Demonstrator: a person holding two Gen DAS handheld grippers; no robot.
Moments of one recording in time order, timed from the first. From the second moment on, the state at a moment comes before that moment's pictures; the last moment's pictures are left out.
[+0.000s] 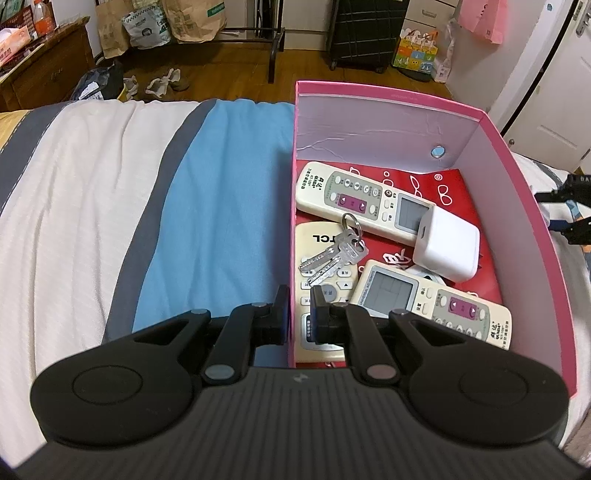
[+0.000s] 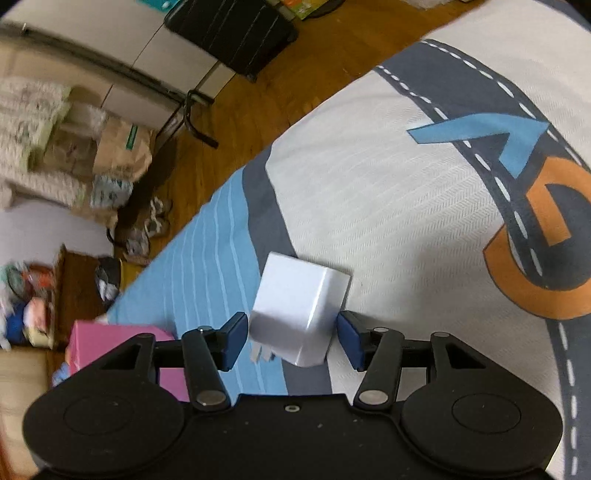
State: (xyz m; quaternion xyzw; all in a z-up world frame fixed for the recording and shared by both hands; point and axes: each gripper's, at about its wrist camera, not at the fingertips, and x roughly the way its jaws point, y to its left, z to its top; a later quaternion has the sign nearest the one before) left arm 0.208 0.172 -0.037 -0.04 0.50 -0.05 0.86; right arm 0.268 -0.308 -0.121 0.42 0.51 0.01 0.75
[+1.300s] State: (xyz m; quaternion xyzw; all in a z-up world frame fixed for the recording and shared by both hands) left arm 0.209 0.173 -0.038 -0.04 0.50 -0.05 0.86; right arm 0.247 -0.196 -0.071 0.07 0.48 0.14 0.86
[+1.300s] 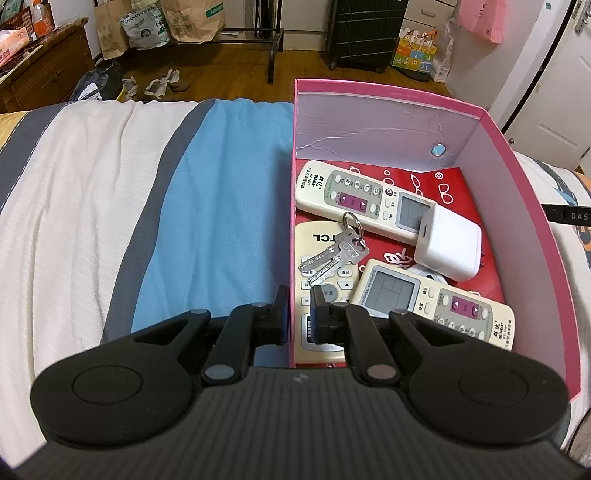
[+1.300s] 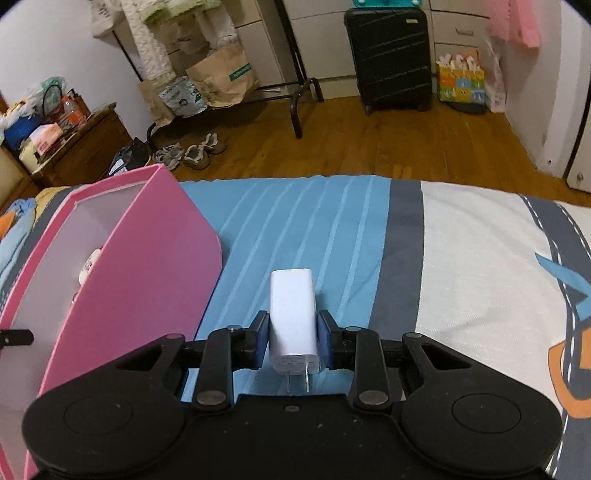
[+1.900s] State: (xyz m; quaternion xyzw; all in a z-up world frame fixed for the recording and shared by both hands) left arm 0.211 0.179 -0.044 -0.07 0.51 -0.03 0.86; right arm 0.189 -0.163 -0.009 0.01 0.40 0.18 0.90
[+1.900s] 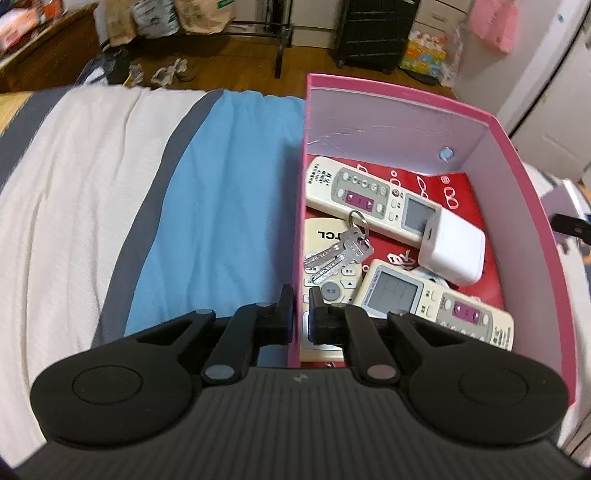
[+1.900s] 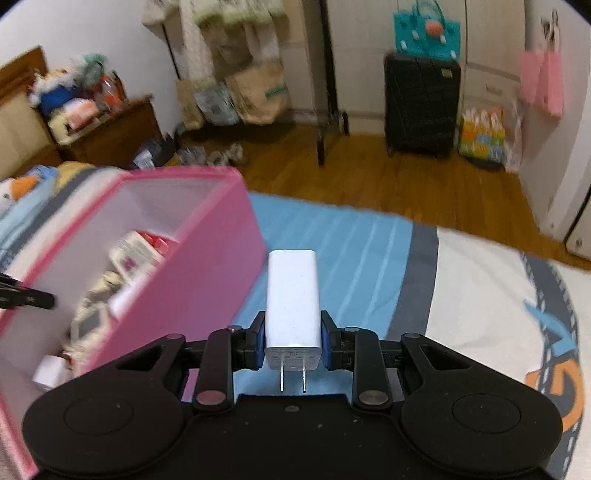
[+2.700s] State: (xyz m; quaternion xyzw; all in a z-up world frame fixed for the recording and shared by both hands) left arm 0.209 0.186 -0.045 -0.08 0.51 -0.04 0.85; right arm 0.132 -0.038 0.031 -0.14 0.35 0.30 0.88
